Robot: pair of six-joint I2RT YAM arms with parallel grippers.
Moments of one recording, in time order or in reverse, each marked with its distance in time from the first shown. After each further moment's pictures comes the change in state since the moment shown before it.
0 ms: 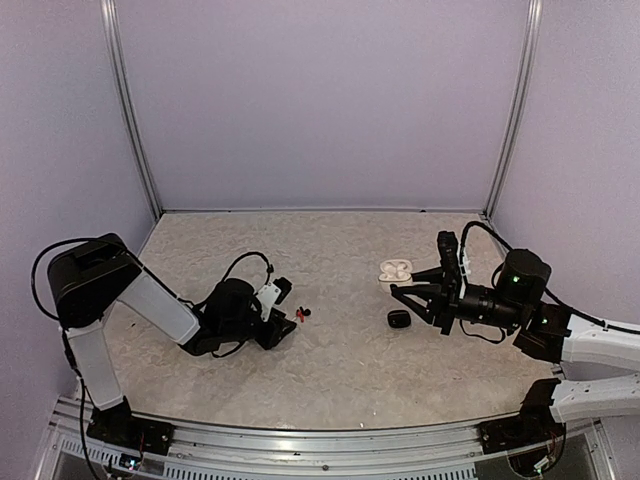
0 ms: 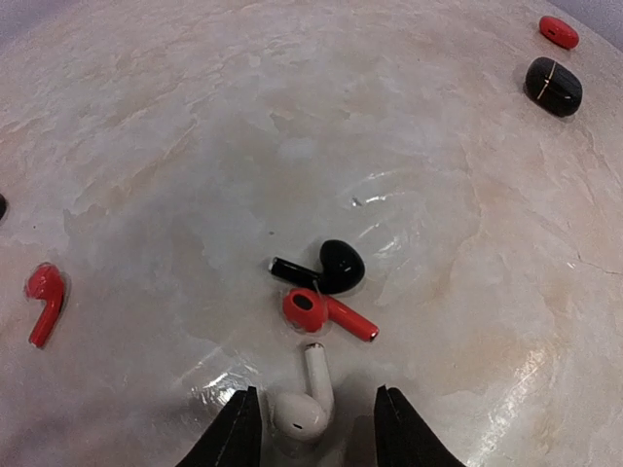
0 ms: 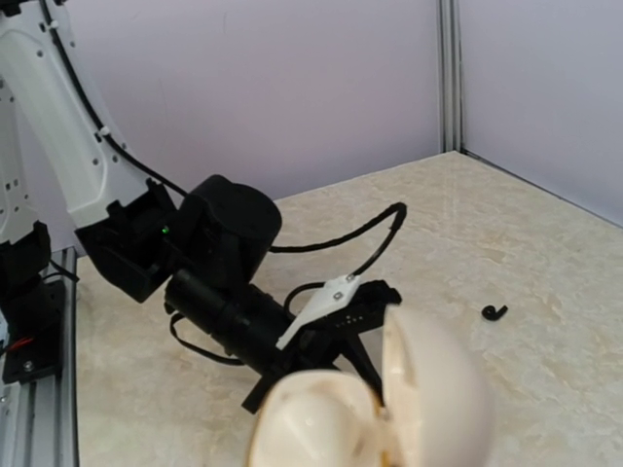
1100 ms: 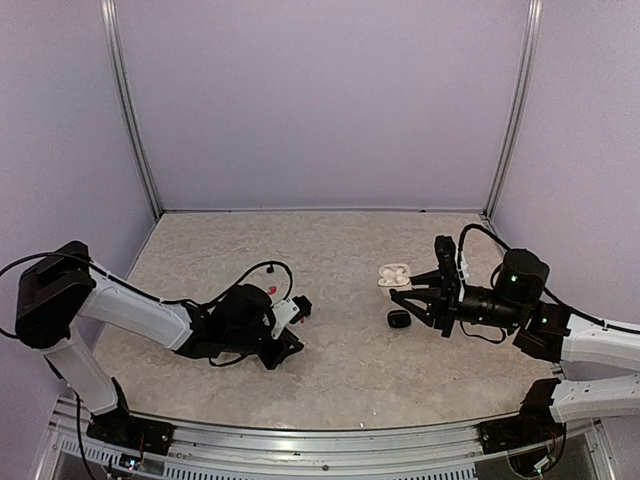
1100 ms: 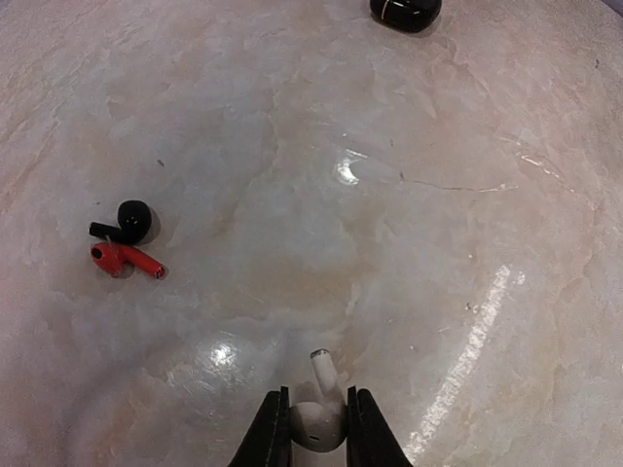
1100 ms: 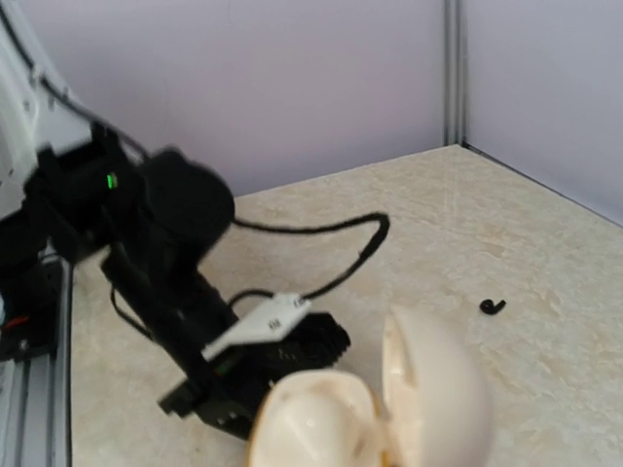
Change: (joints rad) left arm -0.176 -0.168 0.053 -0.375 -0.028 -0.001; right arm -0.012 0.002 0.000 -0.019 -0.025 -0.049
